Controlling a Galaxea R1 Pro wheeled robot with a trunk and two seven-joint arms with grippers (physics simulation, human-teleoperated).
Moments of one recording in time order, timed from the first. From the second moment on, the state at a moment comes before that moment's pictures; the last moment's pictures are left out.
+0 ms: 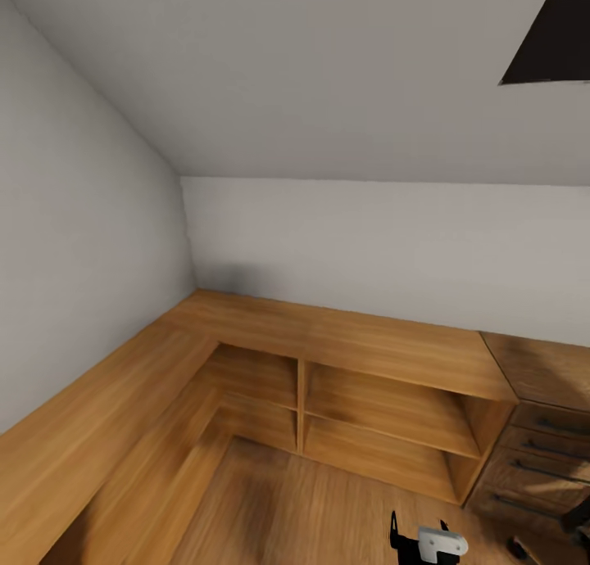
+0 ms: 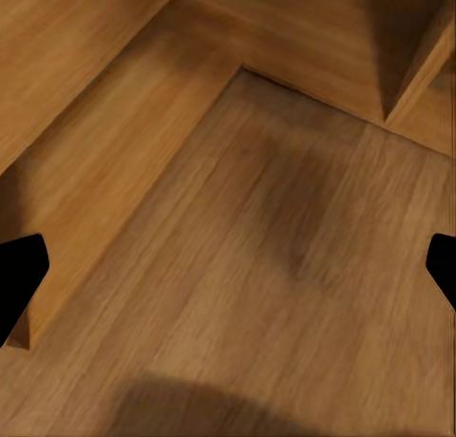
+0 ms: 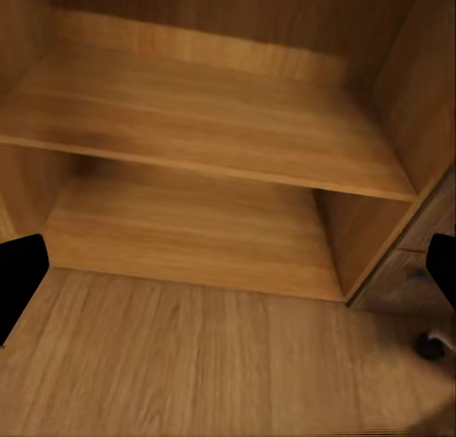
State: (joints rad) left arm -0.29 0.01 -1.17 -0.15 1.28 -0.64 0.18; right arm -0.40 0.04 0.55 0.02 -0.43 -0.86 -0.38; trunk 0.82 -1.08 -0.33
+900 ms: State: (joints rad) left arm -0.29 0.01 -1.17 -0.15 1.28 -0.64 0.18; right arm -0.40 0.04 0.55 0.02 -0.43 -0.86 -0.38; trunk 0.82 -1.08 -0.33
